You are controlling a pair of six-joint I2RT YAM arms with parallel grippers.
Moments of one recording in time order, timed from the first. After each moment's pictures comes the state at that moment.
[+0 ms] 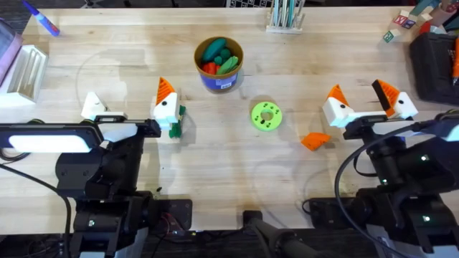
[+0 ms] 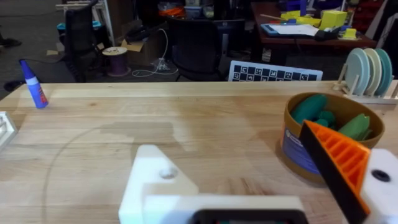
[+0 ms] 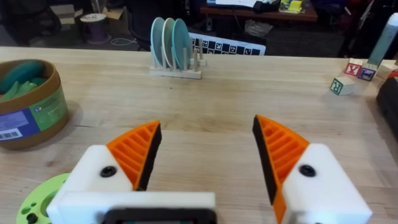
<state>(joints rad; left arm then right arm) -0.01 0.00 0.01 -0.02 0.00 -0.01 0.00 0.00 0.01 -0.10 -0.02 0.00</state>
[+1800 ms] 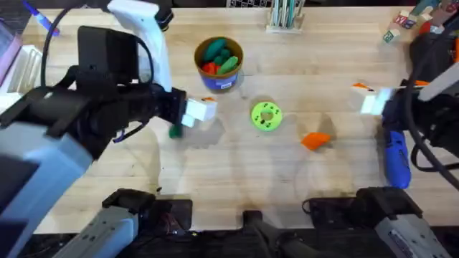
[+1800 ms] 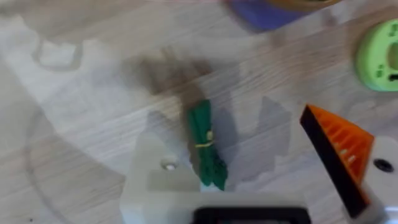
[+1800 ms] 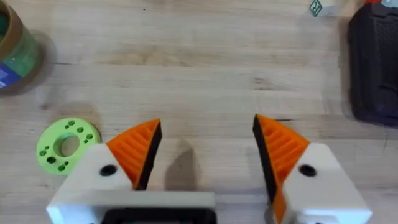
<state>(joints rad) -0.16 0.97 0.67 -0.60 0.30 0.13 0.00 0.53 0.69 -0.78 0.08 -0.02</state>
